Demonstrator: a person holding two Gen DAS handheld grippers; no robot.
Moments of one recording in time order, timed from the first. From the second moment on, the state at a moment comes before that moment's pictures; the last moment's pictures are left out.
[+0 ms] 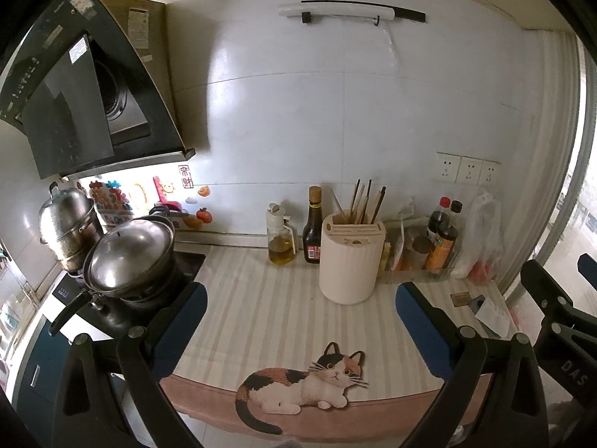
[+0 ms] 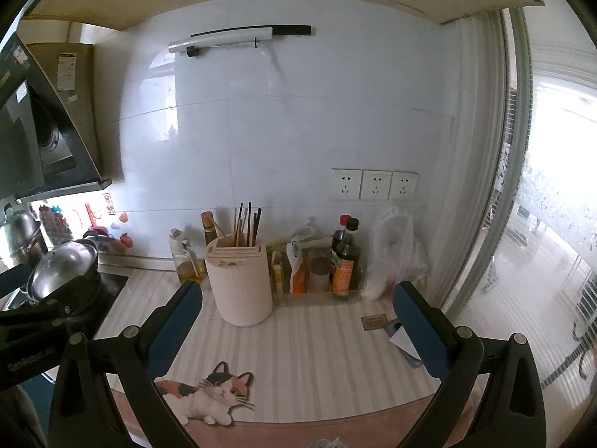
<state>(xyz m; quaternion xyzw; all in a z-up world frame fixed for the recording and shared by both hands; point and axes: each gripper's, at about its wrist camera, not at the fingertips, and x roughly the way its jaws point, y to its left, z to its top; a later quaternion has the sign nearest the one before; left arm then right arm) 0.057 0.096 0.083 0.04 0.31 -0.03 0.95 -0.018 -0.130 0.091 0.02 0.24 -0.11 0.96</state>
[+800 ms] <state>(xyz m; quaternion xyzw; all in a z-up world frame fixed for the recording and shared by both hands) 0.060 0.091 0.086 0.04 0.31 -0.03 0.95 -0.017 -0.131 0.090 0.03 0.24 -0.11 0.96</state>
